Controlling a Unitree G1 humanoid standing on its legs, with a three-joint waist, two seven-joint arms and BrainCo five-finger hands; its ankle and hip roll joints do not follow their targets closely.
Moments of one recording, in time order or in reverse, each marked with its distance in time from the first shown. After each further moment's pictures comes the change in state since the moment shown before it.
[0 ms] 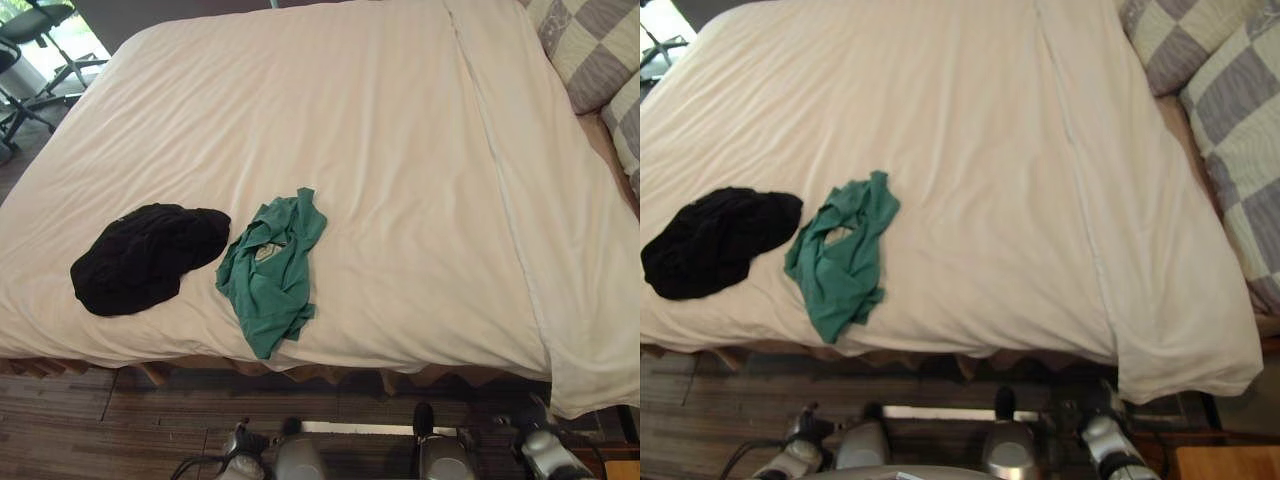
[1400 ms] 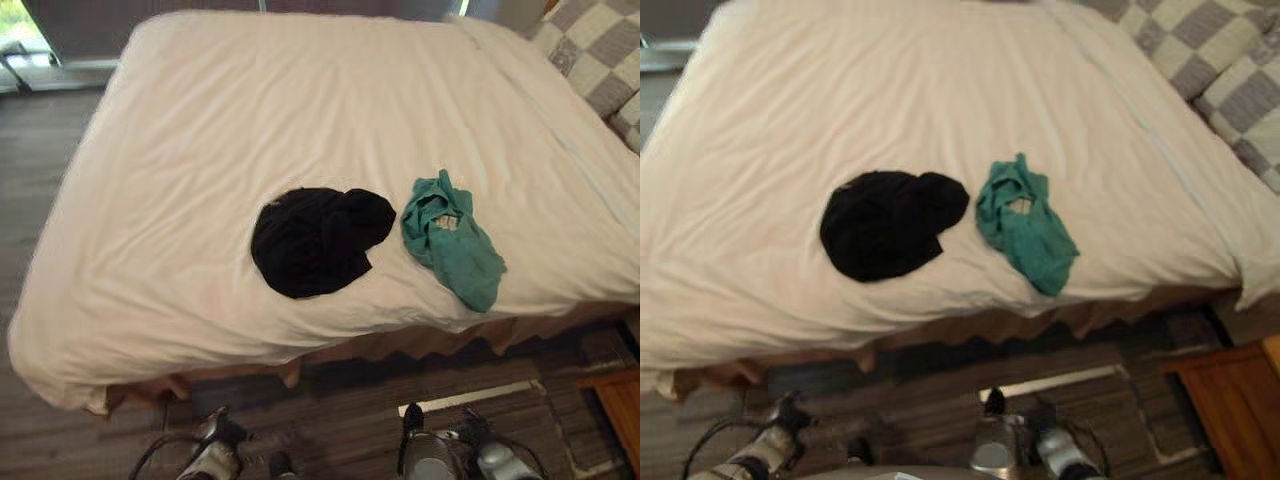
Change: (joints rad) left arm -0.012 0.128 0.043 0.049 0.144 0.024 -0.052; right arm 0.030 0.135 0.089 -0.004 0.056 -0.038 0.104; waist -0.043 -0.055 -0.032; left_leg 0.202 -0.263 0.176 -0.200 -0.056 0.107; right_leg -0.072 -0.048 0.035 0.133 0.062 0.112
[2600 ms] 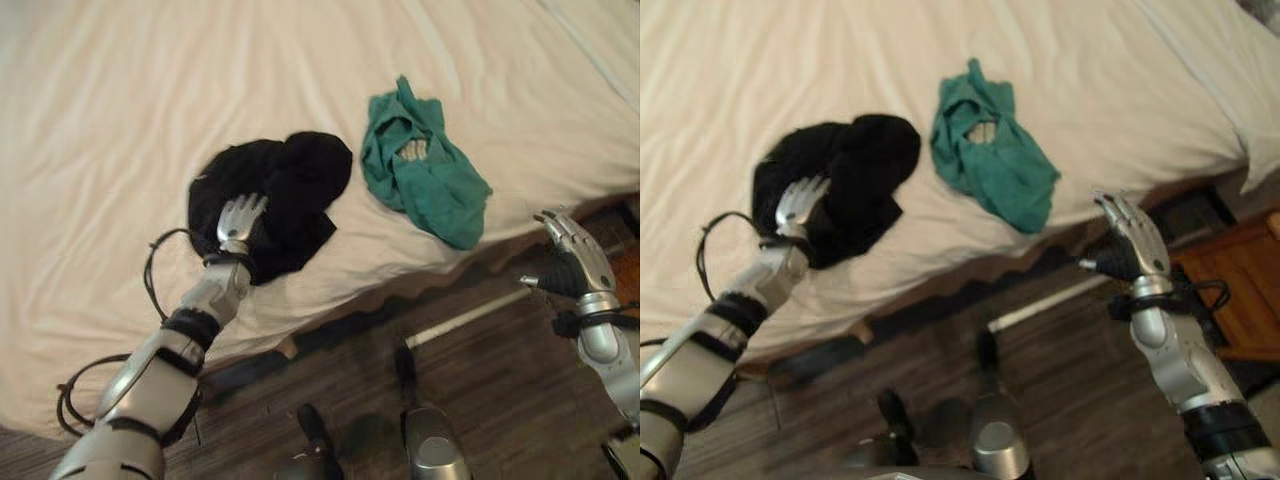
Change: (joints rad) left arm -0.723 0.272 -0.335 -0.364 0.346 -0.015 0.078; right arm 0.006 -0.616 -0.105 -1.126 -0.382 -0.121 -0.107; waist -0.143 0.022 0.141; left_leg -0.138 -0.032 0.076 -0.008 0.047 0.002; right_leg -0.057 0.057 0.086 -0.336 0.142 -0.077
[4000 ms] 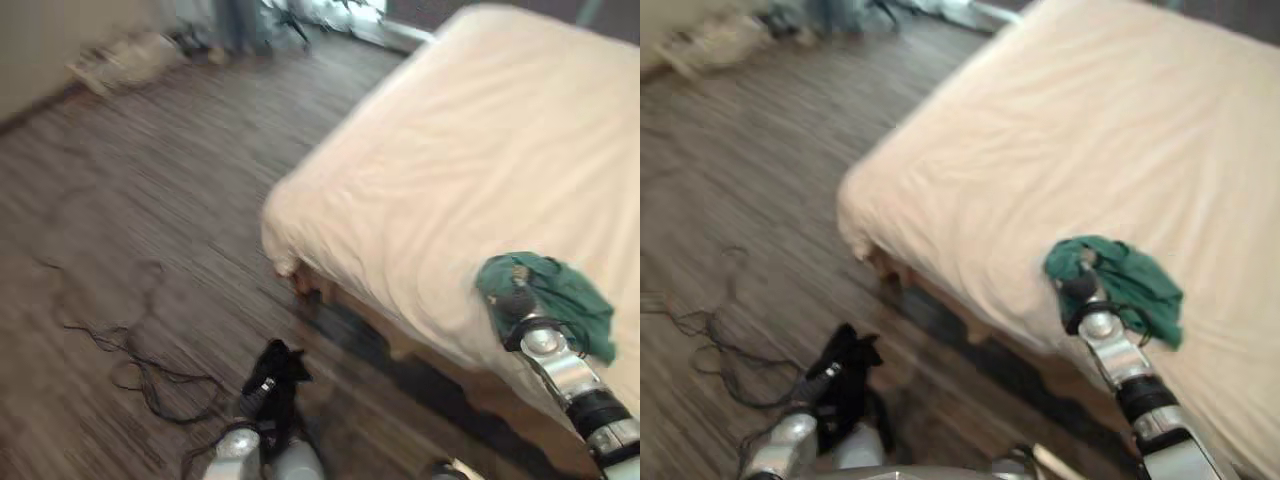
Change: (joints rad) left arm 0.909 -0.448 0.475 -0.248 -0.884 -0.056 -0.162; right arm -0.190 0.302 0.233 0.367 0.631 0.124 0.114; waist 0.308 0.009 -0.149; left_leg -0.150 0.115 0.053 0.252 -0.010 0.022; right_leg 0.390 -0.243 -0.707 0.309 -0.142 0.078
